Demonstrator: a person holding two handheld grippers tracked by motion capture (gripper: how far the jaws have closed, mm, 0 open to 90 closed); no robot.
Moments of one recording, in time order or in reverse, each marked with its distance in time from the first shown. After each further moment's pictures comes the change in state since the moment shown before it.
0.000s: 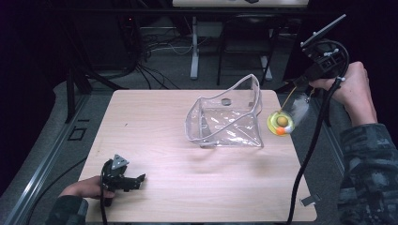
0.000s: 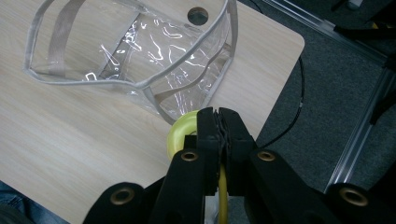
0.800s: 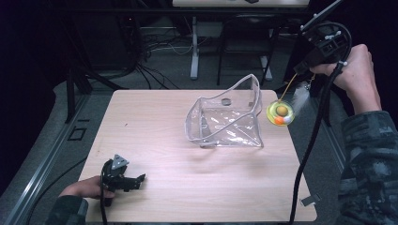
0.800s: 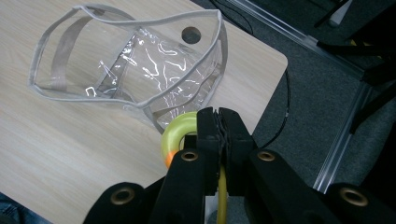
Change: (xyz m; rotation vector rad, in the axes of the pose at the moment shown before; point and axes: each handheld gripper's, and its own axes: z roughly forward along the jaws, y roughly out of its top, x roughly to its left) left arm 0.000 0.000 0.000 0.000 0.000 0.000; right arm 0.008 0.025 -0.027 -0.033 -0.039 -0.020
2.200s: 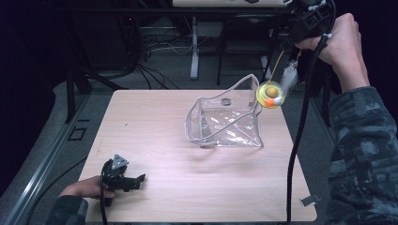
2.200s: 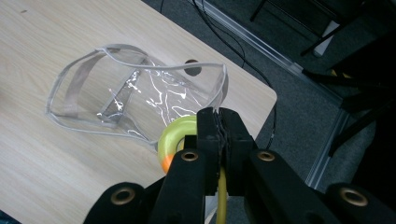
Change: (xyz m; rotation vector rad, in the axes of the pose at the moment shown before) left arm 0.000 0.000 0.000 0.000 -0.001 -0.001; right arm 0.032 0.057 -0.028 -0.059 -0.041 -0.087
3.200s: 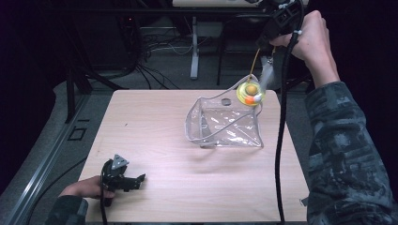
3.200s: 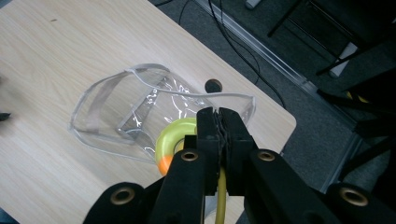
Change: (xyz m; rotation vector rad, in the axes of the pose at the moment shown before) left arm 0.000 0.000 0.000 0.000 0.000 0.000; right arm 0.033 0.035 0.020 -0.016 0.056 -0.067
